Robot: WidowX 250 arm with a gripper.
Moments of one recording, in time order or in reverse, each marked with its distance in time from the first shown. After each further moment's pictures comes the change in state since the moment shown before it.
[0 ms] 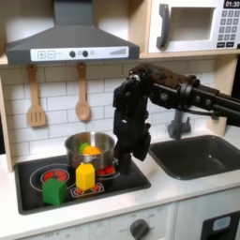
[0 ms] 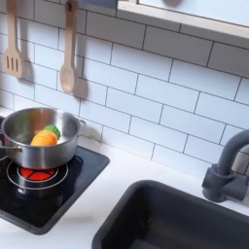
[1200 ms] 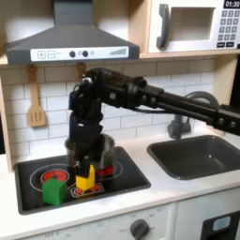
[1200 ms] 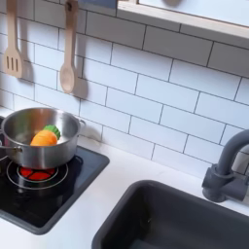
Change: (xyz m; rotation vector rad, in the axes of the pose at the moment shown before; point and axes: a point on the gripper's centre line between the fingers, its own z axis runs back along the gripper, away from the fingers) arm 0.070 0.035 -0.022 0.072 0.006 0.280
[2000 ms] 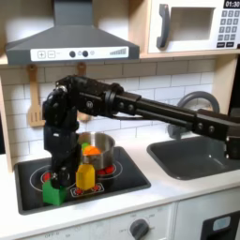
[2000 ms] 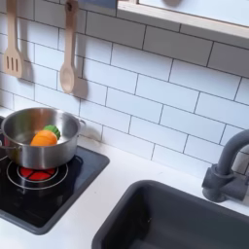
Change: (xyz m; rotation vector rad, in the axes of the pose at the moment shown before) arm 0.027 0.035 -0.008 0.016 -0.007 0.109
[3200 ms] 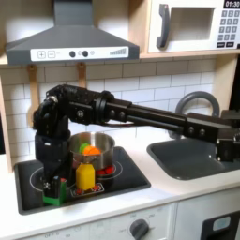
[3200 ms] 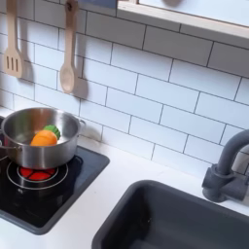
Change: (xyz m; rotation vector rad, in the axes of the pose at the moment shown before) arm 0.010 0.004 -0.015 -0.005 0.003 0.033
